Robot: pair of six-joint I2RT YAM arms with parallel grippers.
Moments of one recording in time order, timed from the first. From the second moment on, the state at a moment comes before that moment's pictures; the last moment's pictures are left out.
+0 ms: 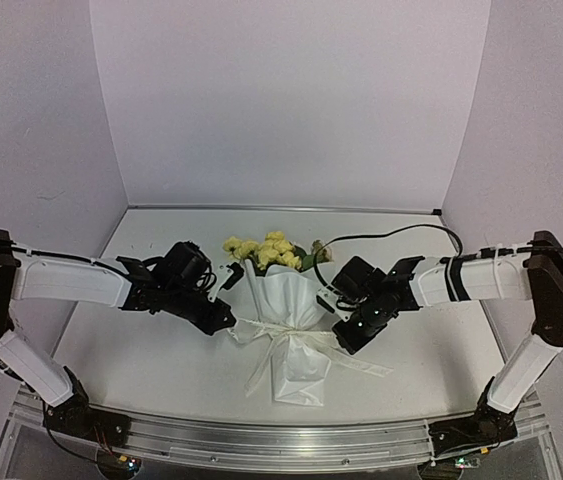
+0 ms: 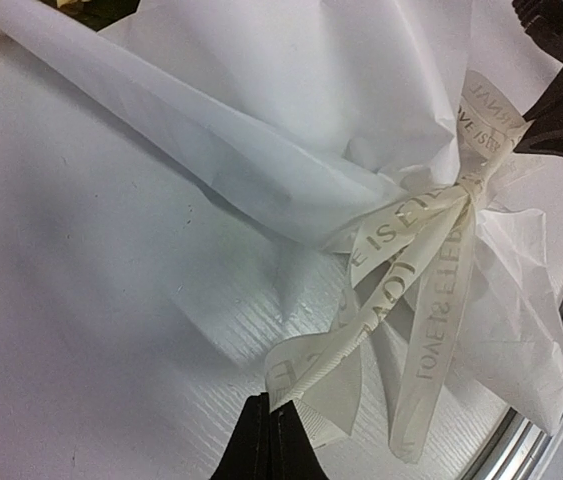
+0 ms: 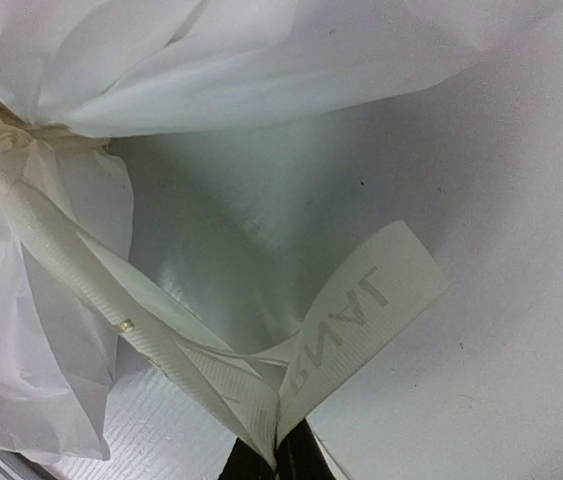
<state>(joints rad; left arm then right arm) -0.83 1.52 0.84 -0.21 0.19 -0.20 0.87 1.68 1.02 -0.58 0.00 0.18</state>
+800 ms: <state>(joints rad) -0.70 1.61 0.82 -0.22 0.18 -0.43 0.88 1.70 1.04 -0.64 0.08 0.29</state>
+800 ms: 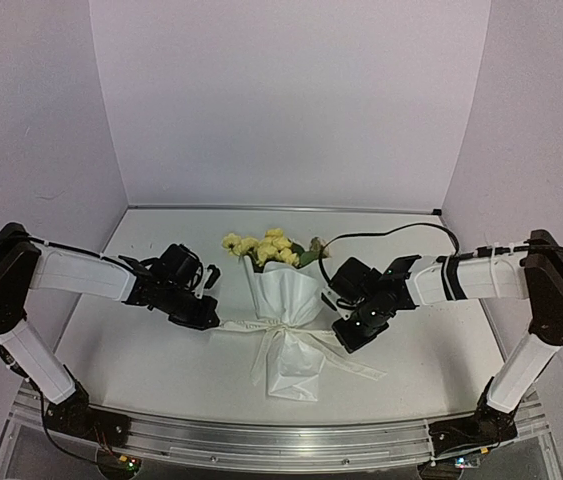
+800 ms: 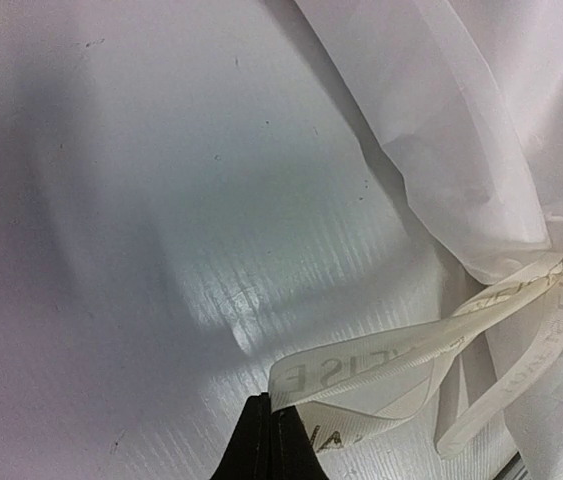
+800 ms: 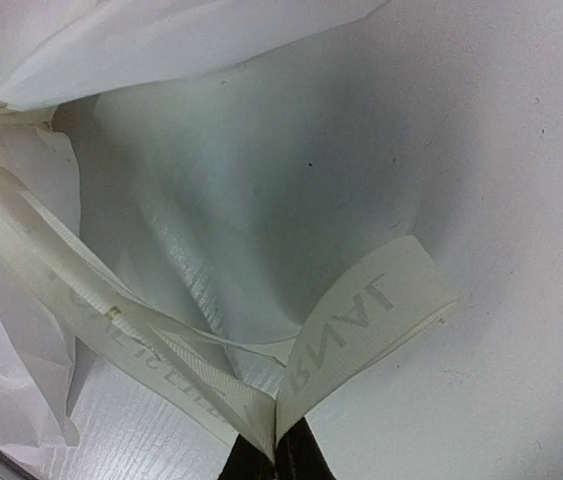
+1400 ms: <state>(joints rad) -0.63 1.61 0.80 -0.22 0.27 -0.45 0.89 1.70 1.05 -0.62 0.07 0.34</state>
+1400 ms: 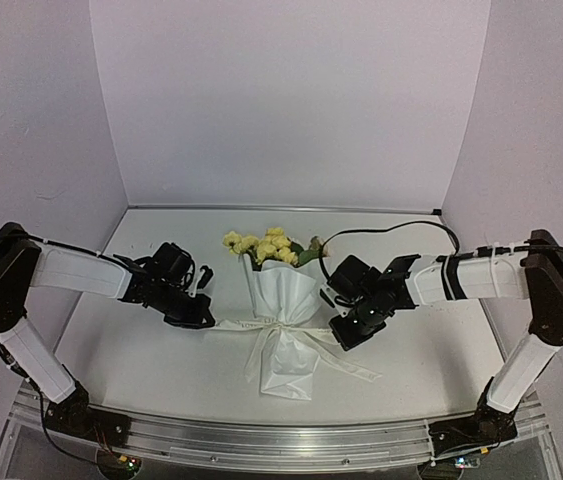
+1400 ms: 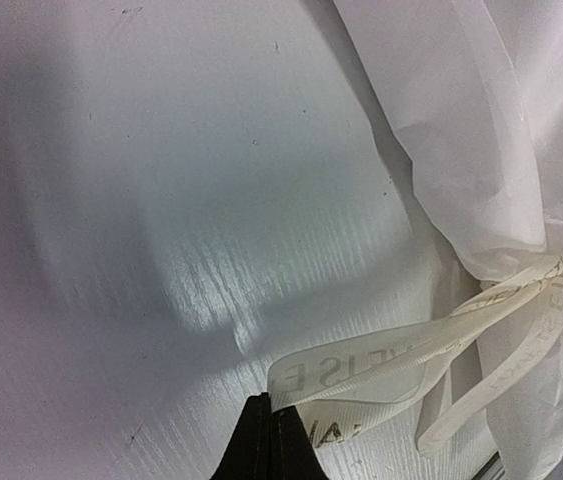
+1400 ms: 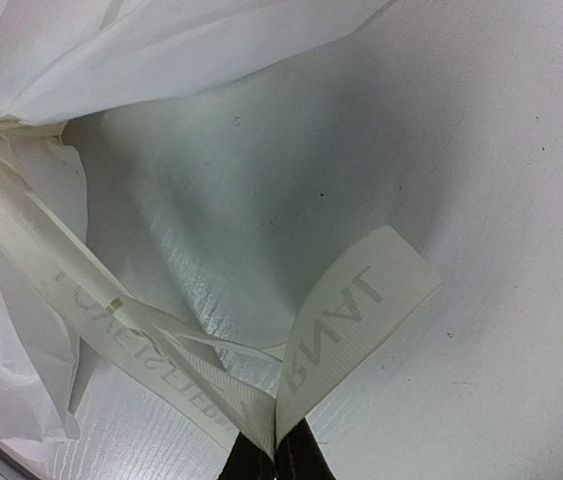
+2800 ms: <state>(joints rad) -0.63 1.37 0.59 -0.03 0.21 -0.71 0.92 1.57 0.93 -0.50 0.14 0.58</state>
